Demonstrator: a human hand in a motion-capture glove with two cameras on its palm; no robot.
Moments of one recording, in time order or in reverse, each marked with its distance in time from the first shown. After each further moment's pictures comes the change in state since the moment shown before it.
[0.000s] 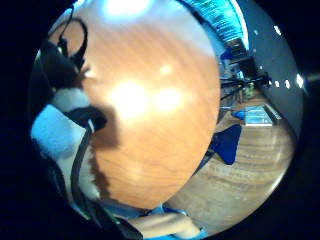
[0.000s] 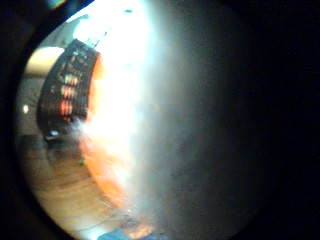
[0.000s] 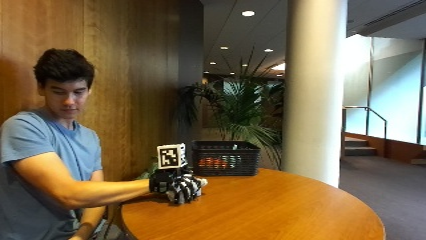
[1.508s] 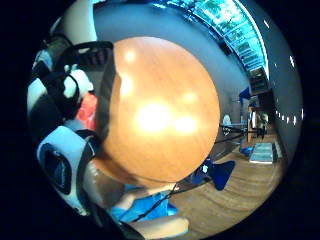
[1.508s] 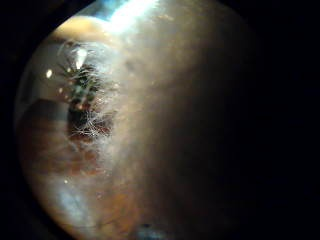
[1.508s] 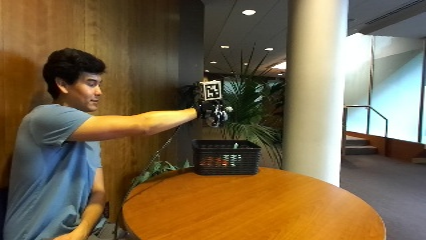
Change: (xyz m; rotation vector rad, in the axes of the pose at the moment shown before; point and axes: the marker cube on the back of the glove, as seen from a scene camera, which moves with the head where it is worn) arm -0.169 -0.142 -0.248 0.070 -0.242 -0.255
